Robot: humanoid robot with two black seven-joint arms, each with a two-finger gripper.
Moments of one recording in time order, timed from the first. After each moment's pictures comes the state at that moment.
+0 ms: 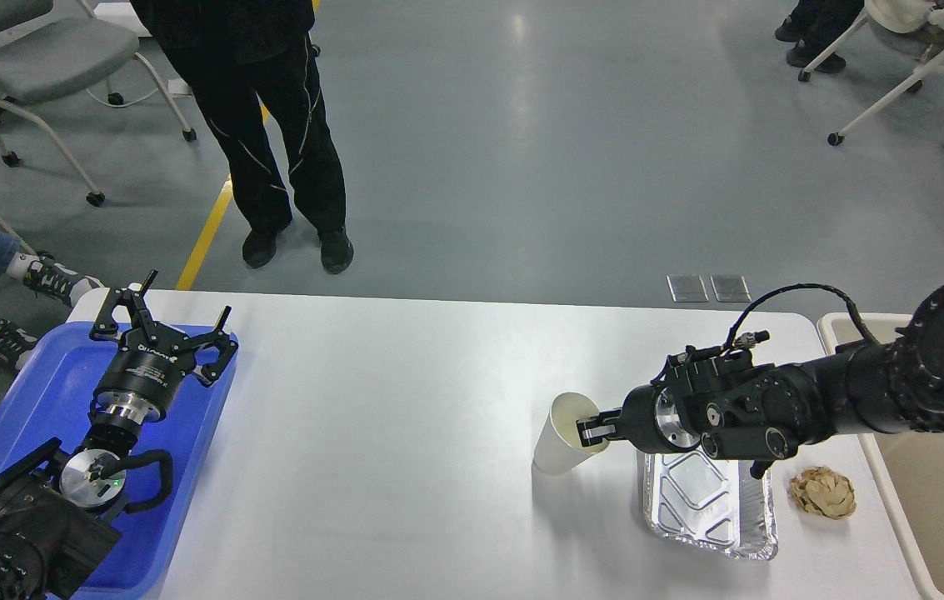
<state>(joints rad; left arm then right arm) -0.57 0.28 -0.93 -0.27 -0.13 -0.79 -0.32 1.41 -0.11 -1.03 1.04 -0.52 -0.14 0.28</state>
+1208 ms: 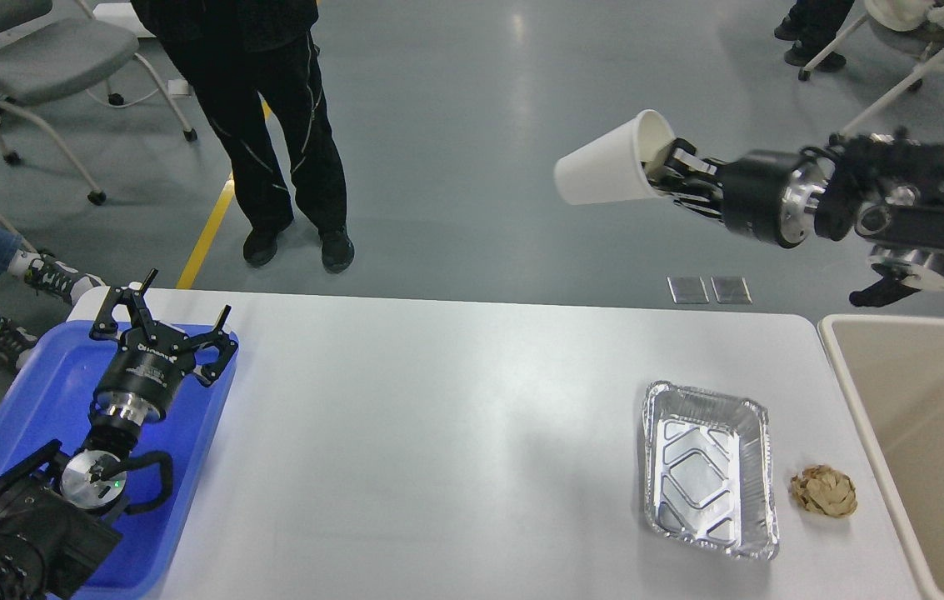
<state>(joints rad) -0.57 0.28 -0.93 -0.27 -0.13 -0.79 -0.32 1.71 -0.63 -0.65 1.24 -0.24 -0.05 0.36</state>
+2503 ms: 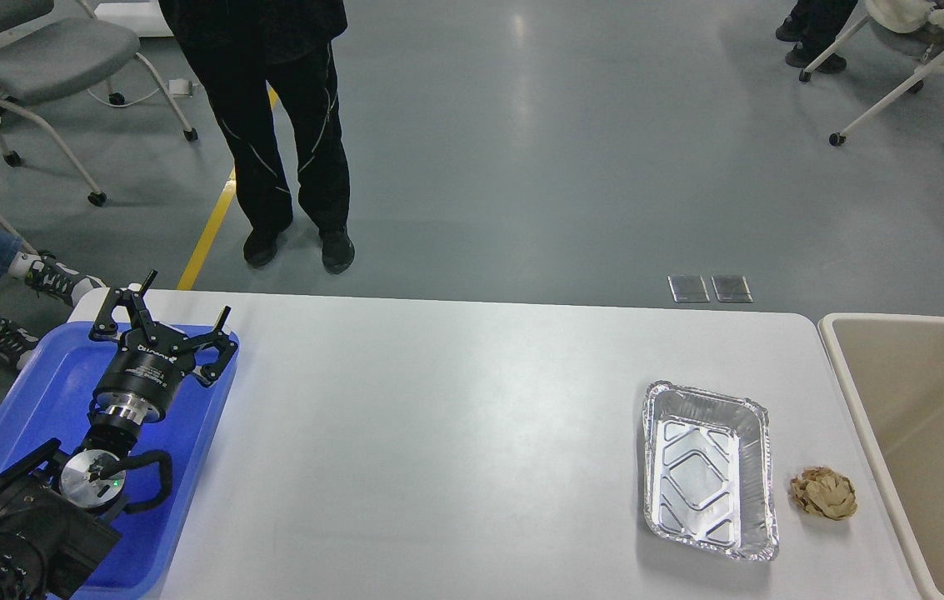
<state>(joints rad) -0.57 0.28 -0.93 -0.27 -0.13 -0.79 -0.32 0.90 -0.79 -0.44 0.38 0.43 -0.25 0.22</state>
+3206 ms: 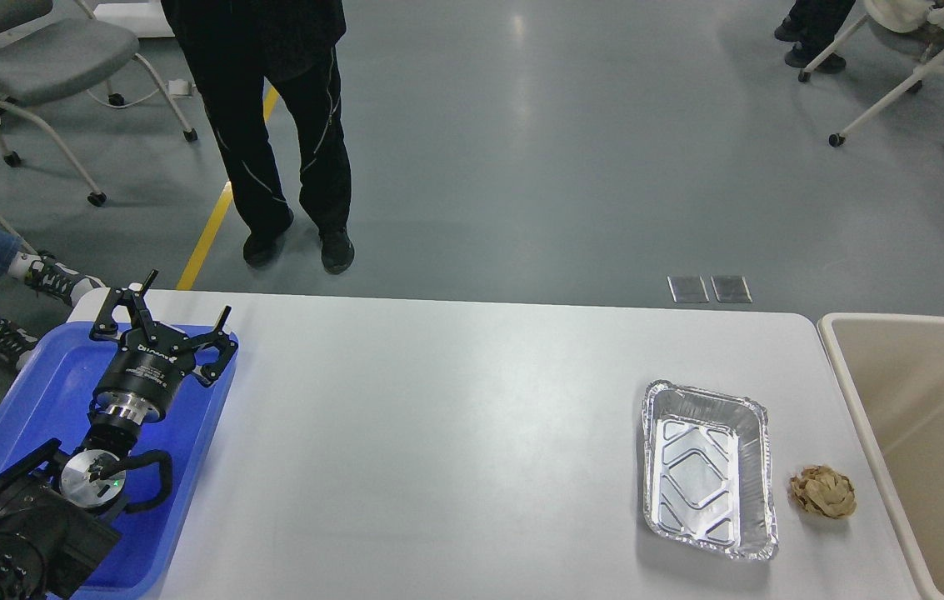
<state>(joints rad) -0.57 0.28 -0.93 -0.27 -0.13 -0.79 -0.32 0.67 -0.49 -0.29 0.21 0.39 -0.33 0.21</state>
